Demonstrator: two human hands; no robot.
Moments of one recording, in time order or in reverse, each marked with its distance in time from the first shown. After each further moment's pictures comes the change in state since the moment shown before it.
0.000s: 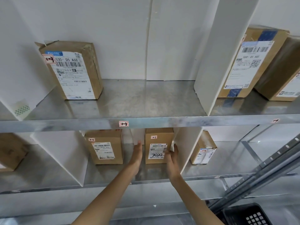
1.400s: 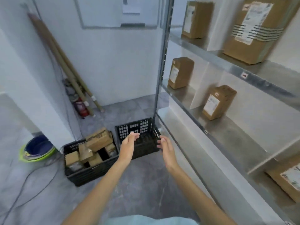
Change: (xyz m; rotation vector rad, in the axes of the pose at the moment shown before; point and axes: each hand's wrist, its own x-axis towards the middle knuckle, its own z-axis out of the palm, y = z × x) left_hand -0.433 -0.225 -0.473 -0.334 1.223 0.196; right_hand -0.460 0.052 0.370 -0.233 -1.279 -0.180
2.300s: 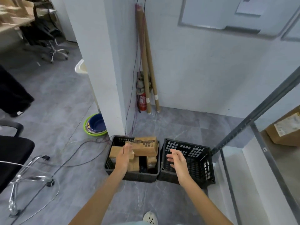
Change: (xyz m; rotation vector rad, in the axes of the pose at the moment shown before) left_hand 0.185 -0.057 -0.224 -0.130 0.611 -0.273; right_hand 0.226 0.000 0.249 -0.209 -0.438 0.199
